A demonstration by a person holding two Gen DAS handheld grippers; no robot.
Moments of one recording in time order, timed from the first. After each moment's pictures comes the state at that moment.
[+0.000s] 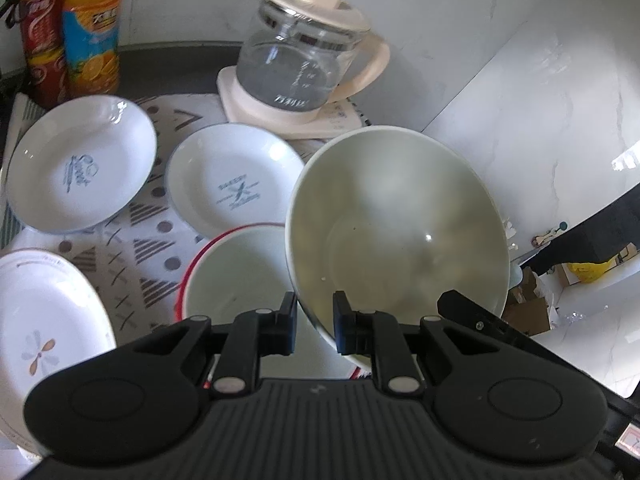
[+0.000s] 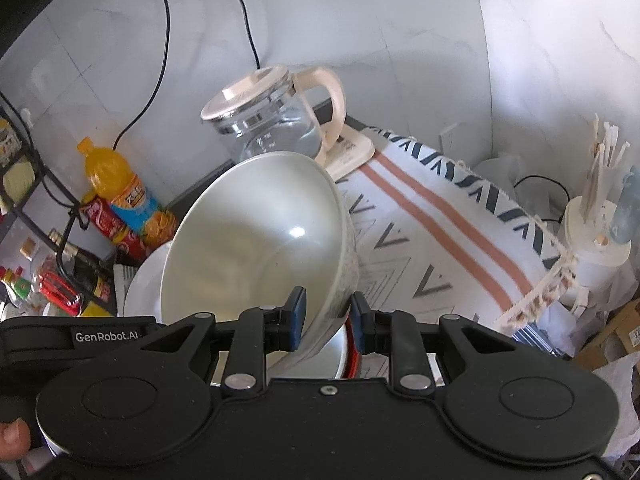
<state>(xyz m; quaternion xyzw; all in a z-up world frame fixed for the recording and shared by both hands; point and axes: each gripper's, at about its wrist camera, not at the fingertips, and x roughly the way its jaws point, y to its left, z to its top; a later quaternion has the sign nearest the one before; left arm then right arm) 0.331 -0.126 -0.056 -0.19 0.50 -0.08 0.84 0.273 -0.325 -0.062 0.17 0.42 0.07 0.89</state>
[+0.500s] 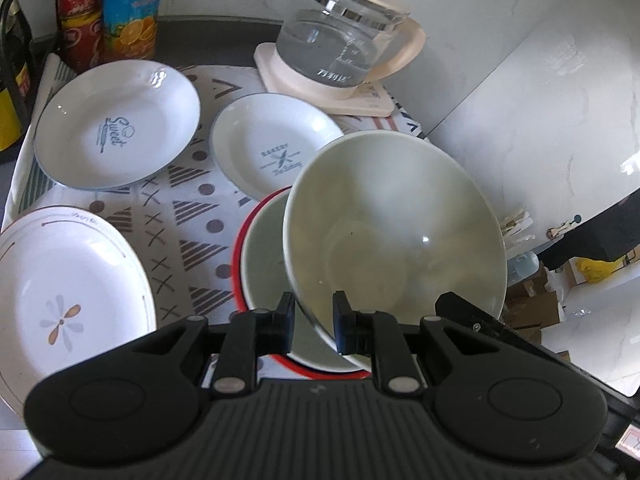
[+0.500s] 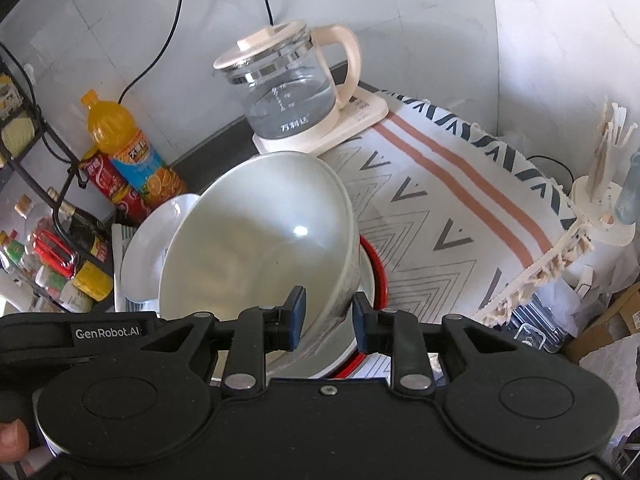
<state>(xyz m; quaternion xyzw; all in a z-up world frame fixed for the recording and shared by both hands) 0.304 -0.097 -0.080 -0.19 0.51 -0.06 0.83 0.257 -0.290 -0.086 0.15 0.45 0.08 0.88</state>
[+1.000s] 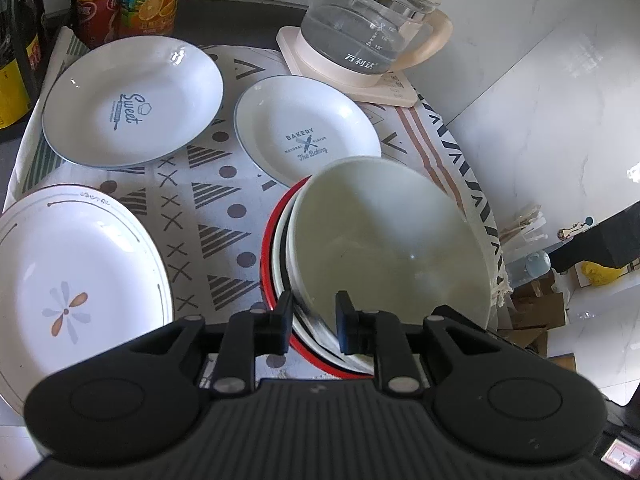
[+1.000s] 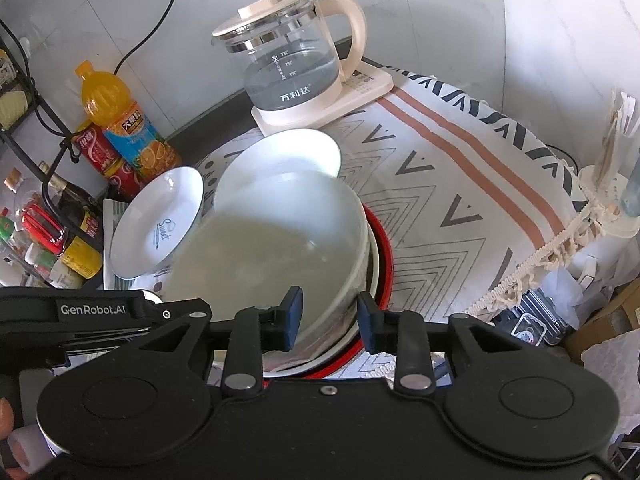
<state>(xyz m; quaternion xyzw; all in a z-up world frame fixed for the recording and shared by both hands) 0.307 -0.082 -0.099 -0.20 0.53 -0.05 0.83 0.258 -0.282 -0.106 0.14 0.46 0.08 0.87</state>
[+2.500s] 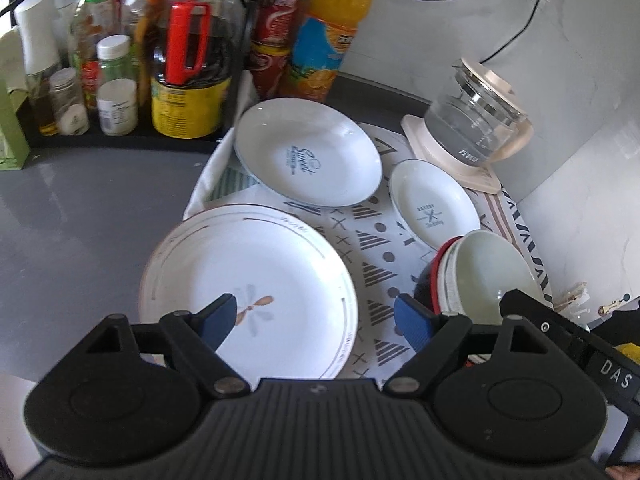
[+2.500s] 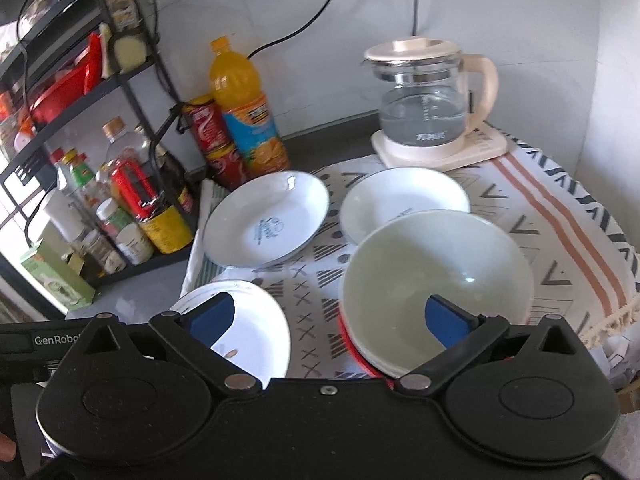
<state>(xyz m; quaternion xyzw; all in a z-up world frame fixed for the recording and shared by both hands) 0.208 0.034 -0.067 -0.23 0.45 0.08 0.86 0.230 -0.180 -0.063 0.06 0.40 0.19 0.89</state>
